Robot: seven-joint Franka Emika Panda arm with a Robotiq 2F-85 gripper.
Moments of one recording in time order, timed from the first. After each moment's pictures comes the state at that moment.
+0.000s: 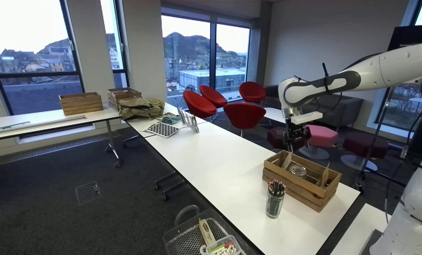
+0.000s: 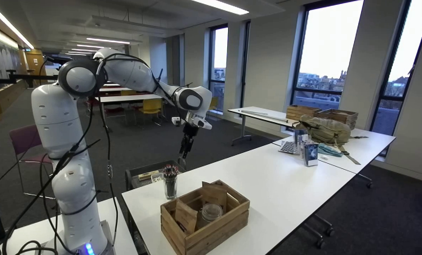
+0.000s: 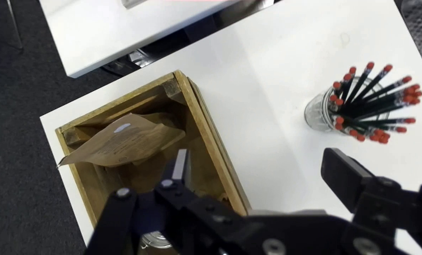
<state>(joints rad) 0.00 -0.07 0.01 -2.07 -0.01 1.62 0.39</state>
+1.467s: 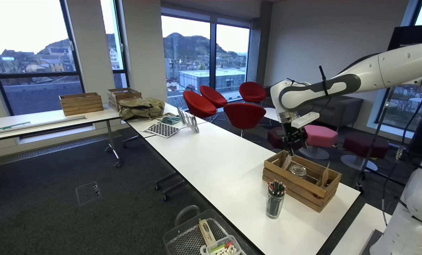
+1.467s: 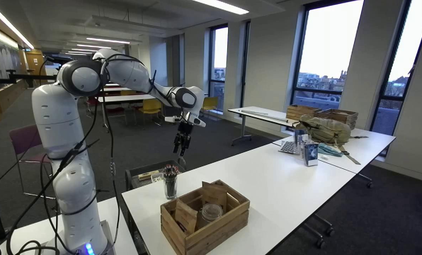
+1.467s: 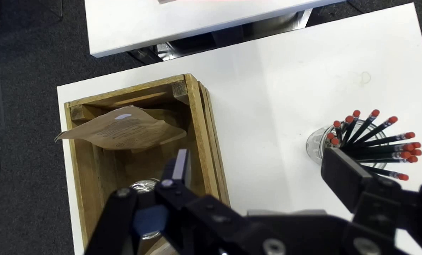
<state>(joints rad) 0.04 -0.07 0.06 -2.06 -0.08 1.58 0.30</state>
